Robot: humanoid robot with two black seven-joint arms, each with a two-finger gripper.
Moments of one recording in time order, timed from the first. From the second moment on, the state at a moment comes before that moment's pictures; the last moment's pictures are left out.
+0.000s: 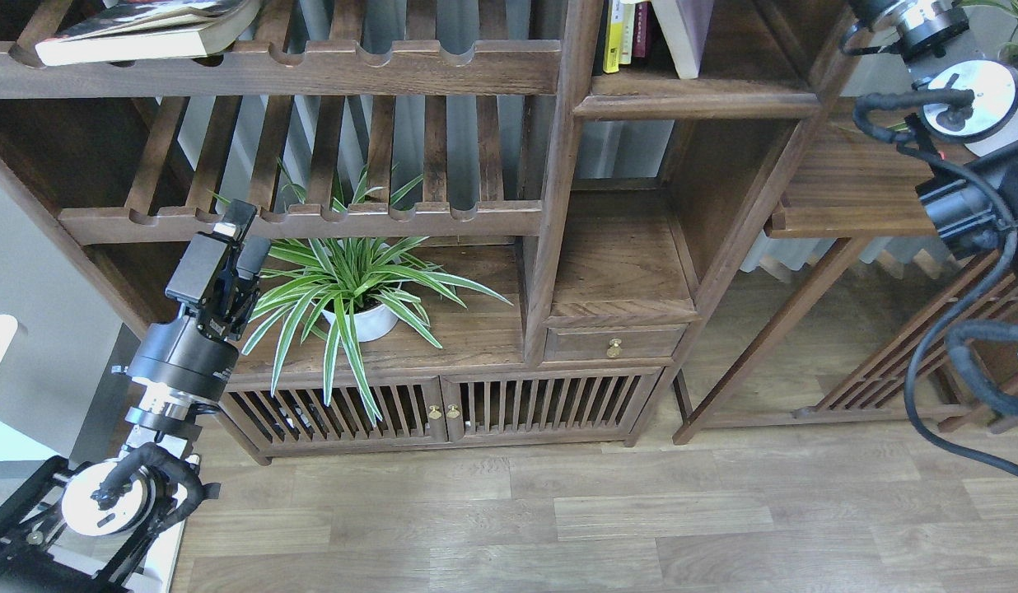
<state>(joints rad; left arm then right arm) -0.10 0.23 -1.15 -1.38 -0.21 -0.49 -0.08 1.16 -0.41 0.91 0.49 0.14 0.58 0.08</state>
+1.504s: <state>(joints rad) -0.18 0.23 -1.19 -1.39 -0.21 -0.49 -0.08 0.83 -0.55 1.00 1.11 0.16 0.58 0.07</state>
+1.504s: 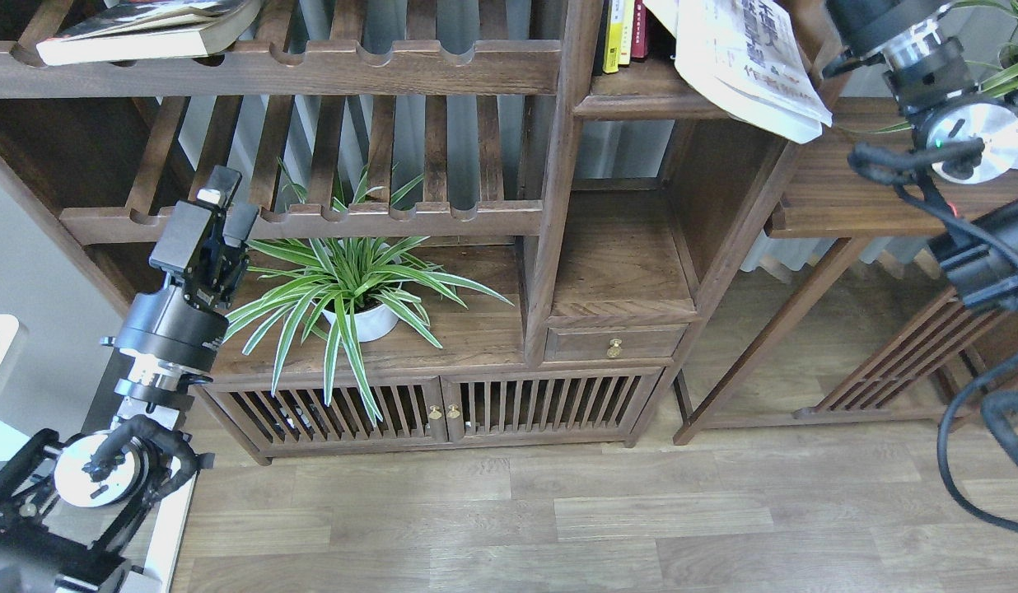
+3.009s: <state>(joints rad) -0.24 0.33 -1.36 -1.75 -0.54 -0.11 -0.08 0.40 -0.51 0.94 1.32 0.23 0.58 0.02</state>
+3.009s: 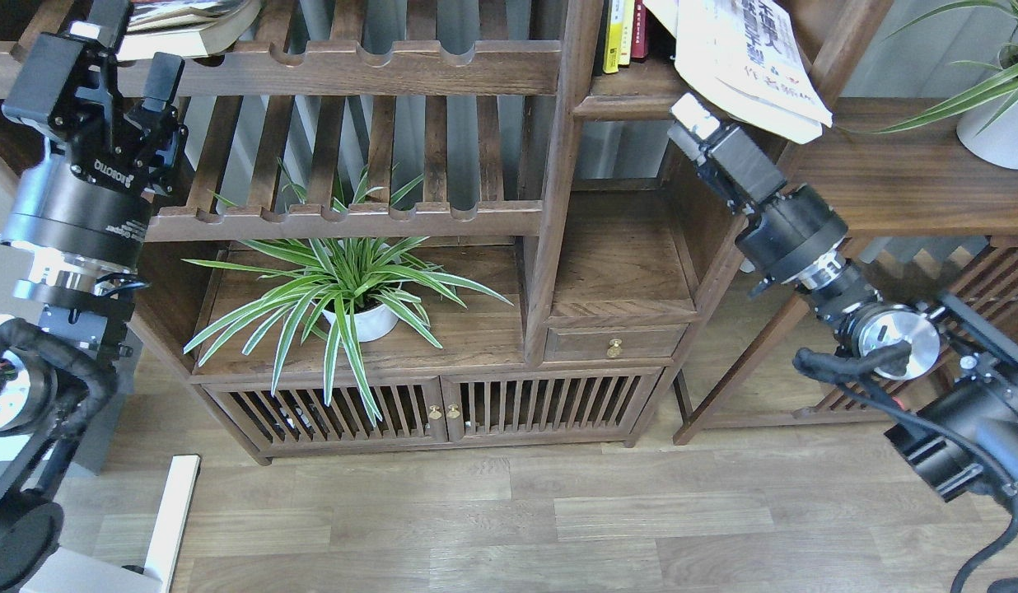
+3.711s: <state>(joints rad) -0.33 0.33 -1.52 -1.77 -0.72 0.44 -0.09 0.38 -0.42 0.92 1.32 0.19 0.58 0.00</state>
